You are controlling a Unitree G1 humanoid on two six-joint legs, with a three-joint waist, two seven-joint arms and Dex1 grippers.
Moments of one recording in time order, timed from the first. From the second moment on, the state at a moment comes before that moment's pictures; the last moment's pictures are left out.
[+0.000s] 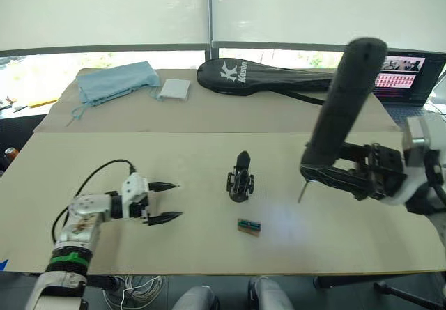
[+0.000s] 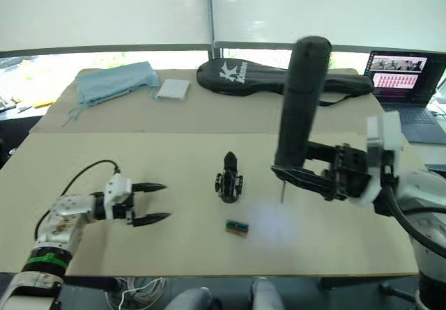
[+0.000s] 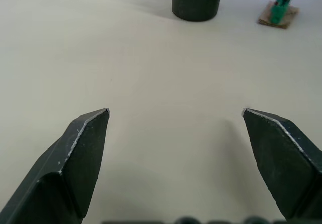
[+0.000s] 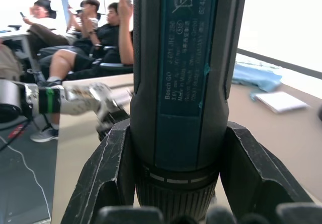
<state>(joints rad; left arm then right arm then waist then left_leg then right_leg) -0.32 0.66 0.02 0.51 -0.32 -0.21 -1.41 -0.11 -0.79 -0.47 -0.57 0.96 0.61 1.01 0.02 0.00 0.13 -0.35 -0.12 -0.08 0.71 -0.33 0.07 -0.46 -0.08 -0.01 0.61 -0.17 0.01</state>
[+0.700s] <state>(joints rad) -0.30 0.54 -0.18 0.19 -0.29 -0.04 -1.43 -0.23 -0.64 -0.17 -0.65 0.86 0.47 0.92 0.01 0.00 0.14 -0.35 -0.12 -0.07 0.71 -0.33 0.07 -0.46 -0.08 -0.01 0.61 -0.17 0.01</state>
